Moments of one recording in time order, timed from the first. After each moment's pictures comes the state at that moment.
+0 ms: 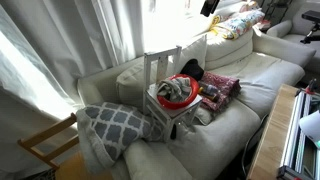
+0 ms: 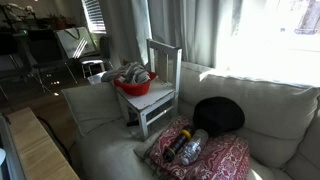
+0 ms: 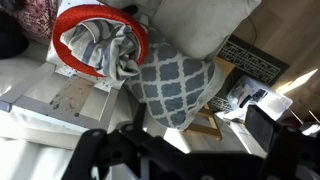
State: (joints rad) arm 0.24 -0.48 0.15 -2.34 0.23 2.16 -0.02
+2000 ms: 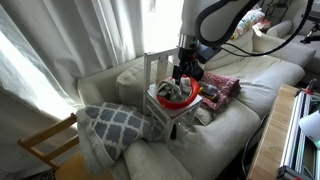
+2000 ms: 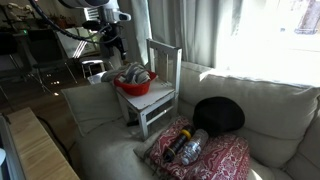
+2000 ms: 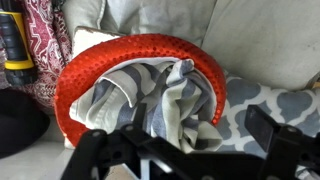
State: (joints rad) arm 0.15 0.24 0.14 -2.28 0.07 2.58 0.17
